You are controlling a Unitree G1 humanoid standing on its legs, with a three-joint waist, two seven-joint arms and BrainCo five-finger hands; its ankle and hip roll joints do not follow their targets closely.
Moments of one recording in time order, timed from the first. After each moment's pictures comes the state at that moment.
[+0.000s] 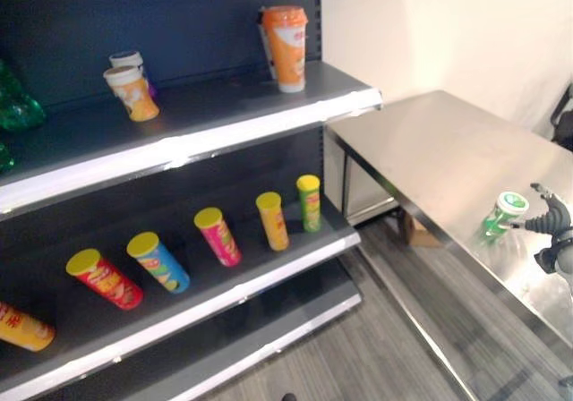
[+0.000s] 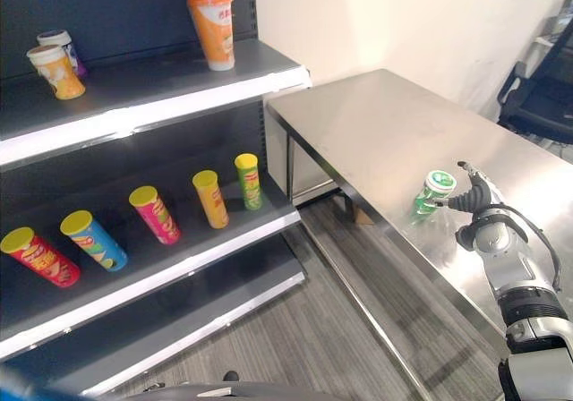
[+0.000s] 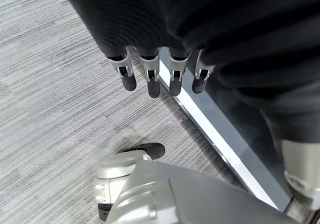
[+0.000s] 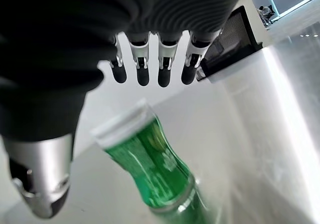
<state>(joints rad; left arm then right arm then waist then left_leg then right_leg) 0.16 0.24 -0.17 1.11 -0.04 -0.02 0.04 -0.36 -0.89 0.15 0.71 -0.06 -0.03 -0.14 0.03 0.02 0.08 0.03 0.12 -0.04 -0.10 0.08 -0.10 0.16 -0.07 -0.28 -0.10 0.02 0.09</state>
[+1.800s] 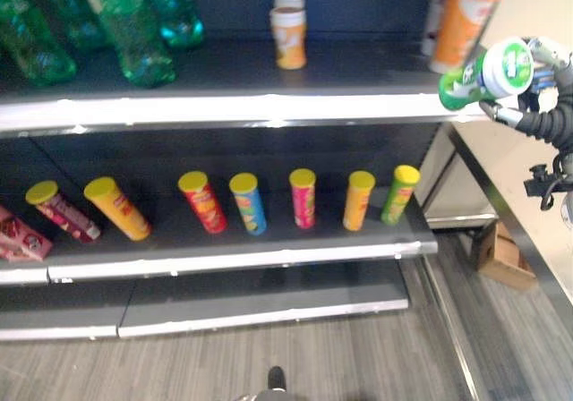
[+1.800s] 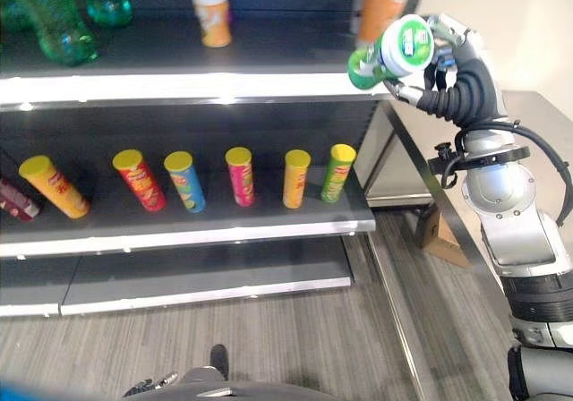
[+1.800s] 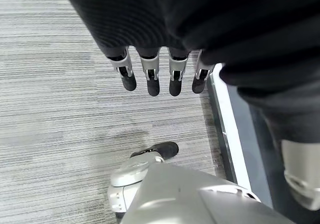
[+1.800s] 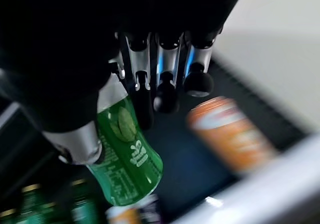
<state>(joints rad) 0.14 0.27 -0.09 1.11 -0.09 -0.01 0.06 -0.44 -0.88 -0.05 -0.18 0.06 -0.18 -0.15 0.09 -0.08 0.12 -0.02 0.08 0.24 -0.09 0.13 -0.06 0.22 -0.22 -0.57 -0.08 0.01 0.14</state>
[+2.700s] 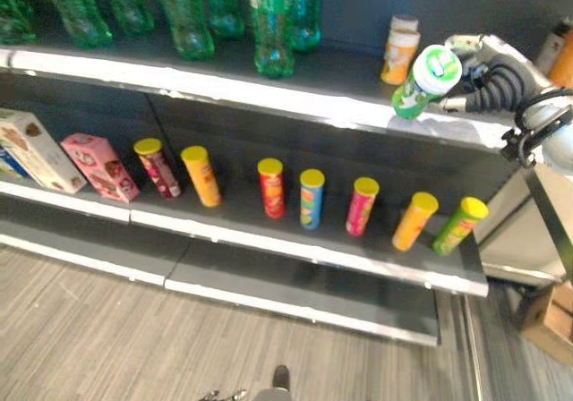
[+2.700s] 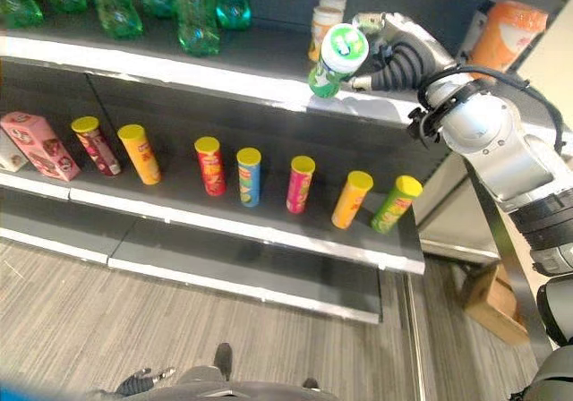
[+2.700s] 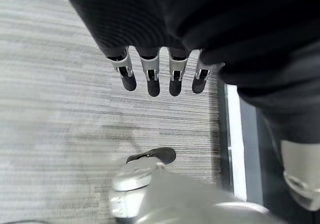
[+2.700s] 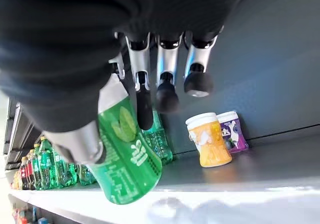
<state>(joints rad) 0.16 0.31 -0.16 1.11 -0.06 -0.02 0.03 -0.90 -1.12 0.52 0.14 0.16 -0.17 0.01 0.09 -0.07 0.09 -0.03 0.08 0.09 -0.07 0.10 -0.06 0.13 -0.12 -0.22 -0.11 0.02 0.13</state>
